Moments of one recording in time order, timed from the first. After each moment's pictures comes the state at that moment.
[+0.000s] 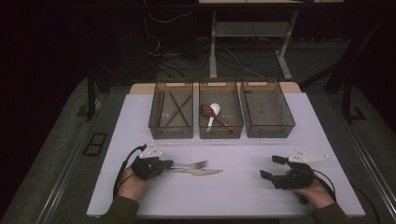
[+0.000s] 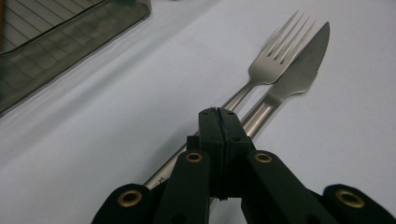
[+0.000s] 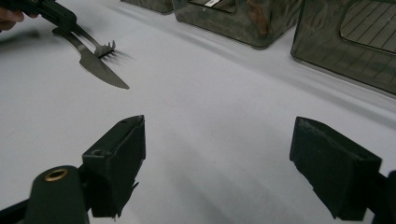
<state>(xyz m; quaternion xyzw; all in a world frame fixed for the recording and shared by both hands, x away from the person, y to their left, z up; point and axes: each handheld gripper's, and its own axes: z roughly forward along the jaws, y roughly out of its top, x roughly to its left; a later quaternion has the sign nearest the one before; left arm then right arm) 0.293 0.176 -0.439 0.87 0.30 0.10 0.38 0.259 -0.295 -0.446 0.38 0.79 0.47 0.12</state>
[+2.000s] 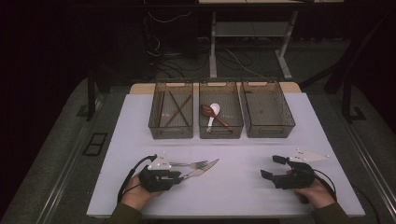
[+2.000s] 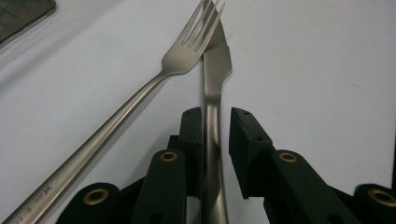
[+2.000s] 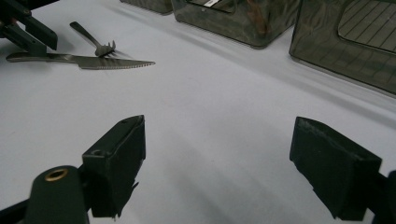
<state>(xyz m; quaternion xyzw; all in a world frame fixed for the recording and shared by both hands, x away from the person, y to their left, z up) 0.264 0.153 -0.438 0.89 0.25 0.06 0.37 0.260 -0.298 -0.447 0.38 0.79 0.48 0.11</state>
